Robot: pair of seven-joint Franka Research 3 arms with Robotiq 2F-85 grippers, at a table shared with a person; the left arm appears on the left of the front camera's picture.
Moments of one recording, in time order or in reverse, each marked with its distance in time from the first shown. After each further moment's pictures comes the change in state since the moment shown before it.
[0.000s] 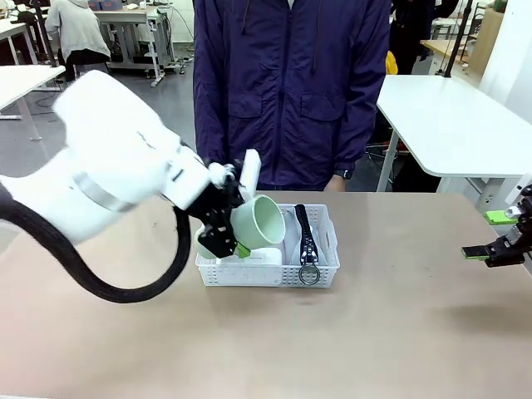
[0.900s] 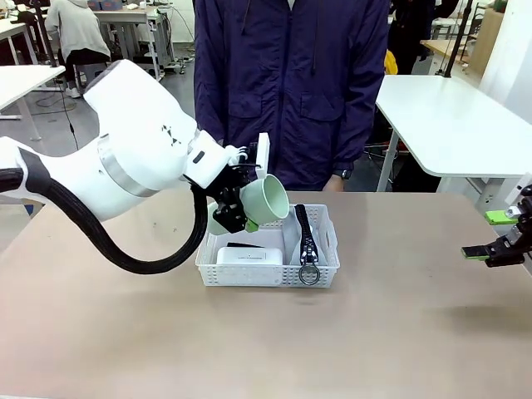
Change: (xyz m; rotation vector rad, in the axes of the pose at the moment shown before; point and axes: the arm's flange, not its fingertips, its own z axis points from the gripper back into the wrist) left arm -0.002 0.044 0.002 0.067 0.013 0.072; right arm 0.000 0.000 0.000 0.000 0.000 0.000
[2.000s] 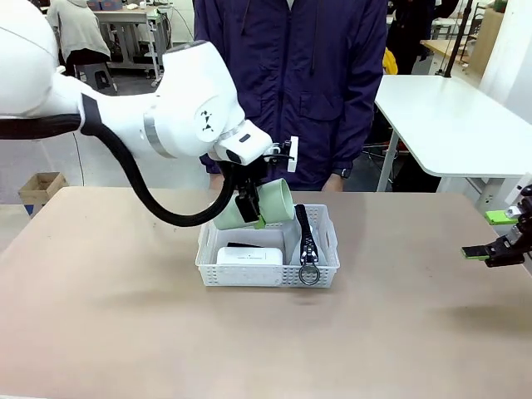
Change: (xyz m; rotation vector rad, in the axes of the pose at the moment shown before) left arm 0.025 0.060 -0.046 -0.195 0.249 0.094; right arm 0.000 0.000 0.000 0.000 0.000 0.000
